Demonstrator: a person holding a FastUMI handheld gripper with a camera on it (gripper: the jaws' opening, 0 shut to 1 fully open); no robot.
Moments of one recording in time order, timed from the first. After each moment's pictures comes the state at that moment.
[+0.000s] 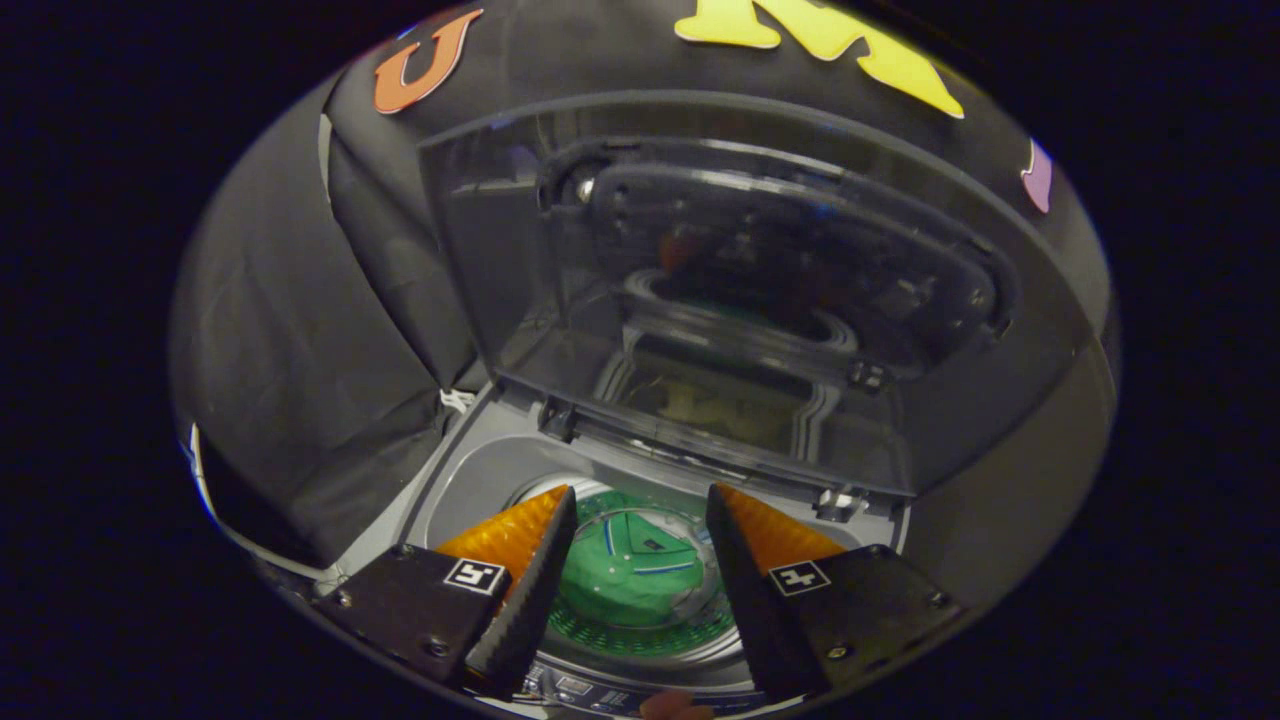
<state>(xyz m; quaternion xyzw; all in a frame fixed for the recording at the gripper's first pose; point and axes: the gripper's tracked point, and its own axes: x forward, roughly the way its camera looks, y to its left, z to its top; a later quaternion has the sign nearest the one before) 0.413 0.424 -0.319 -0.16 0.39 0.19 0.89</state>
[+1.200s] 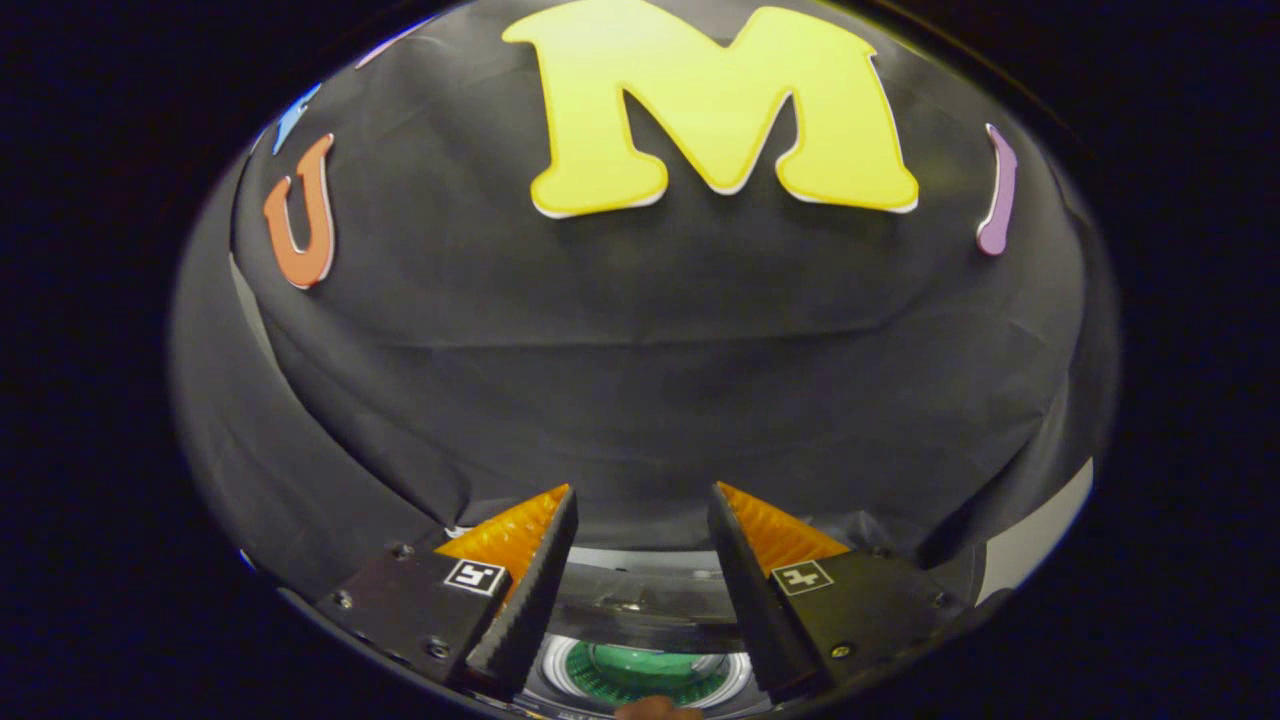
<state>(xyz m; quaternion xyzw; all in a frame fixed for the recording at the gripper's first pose) 0.556 0.447 -0.158 -0.06 0.32 0.13 0.94</state>
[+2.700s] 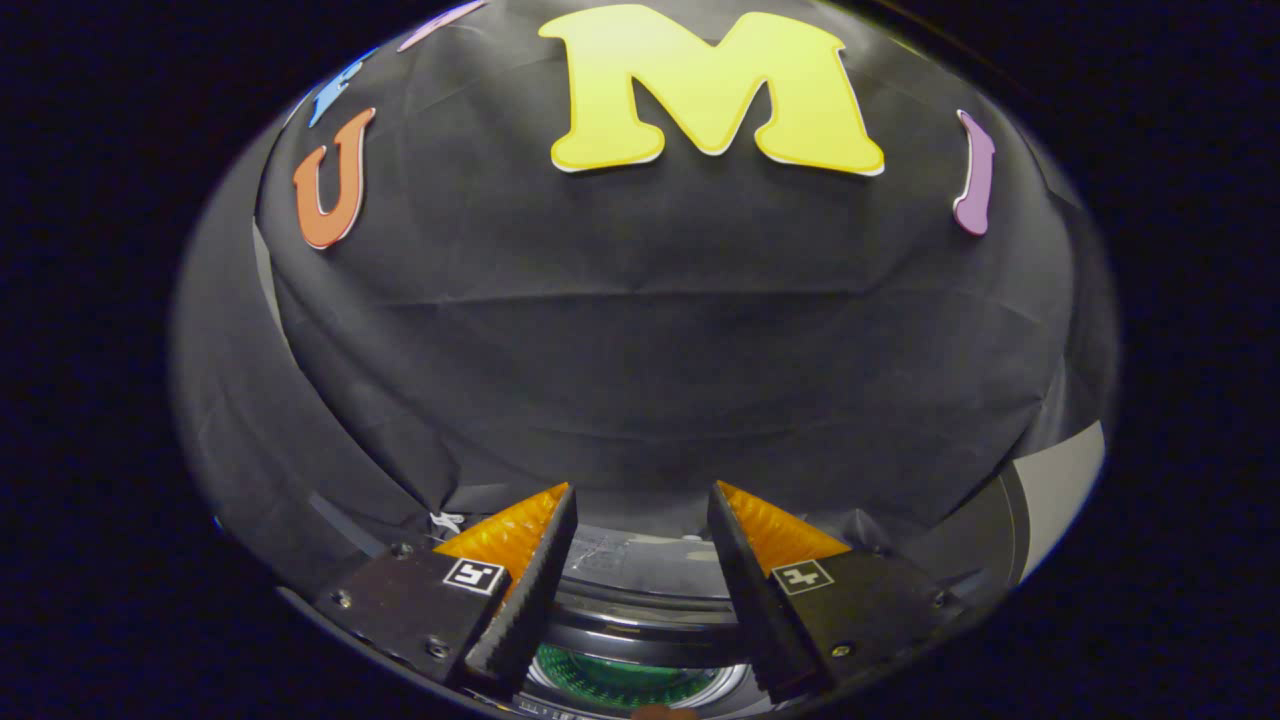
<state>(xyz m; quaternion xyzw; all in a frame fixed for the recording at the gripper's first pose) 0.494 0.426 -0.201 -0.07 0.28 0.14 0.95</state>
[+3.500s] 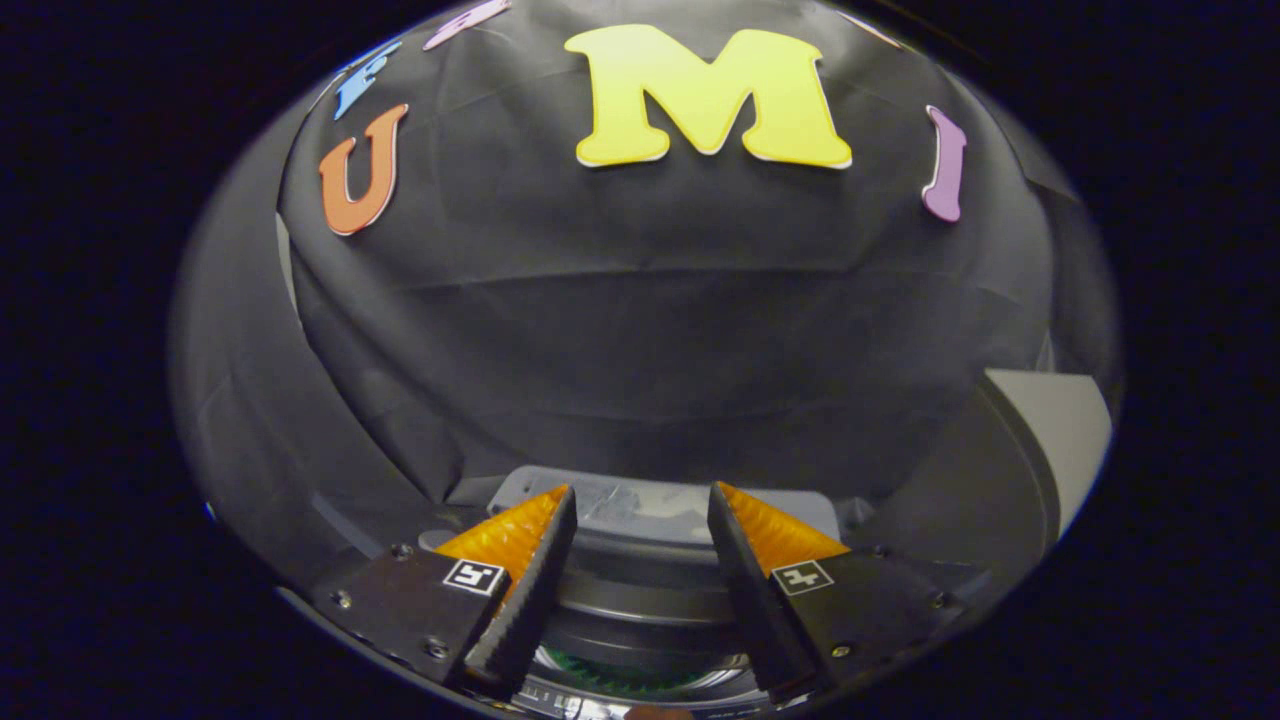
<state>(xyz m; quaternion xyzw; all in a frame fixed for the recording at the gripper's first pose) 0.468 0.423 -0.212 -0.05 0.30 0.14 0.94</state>
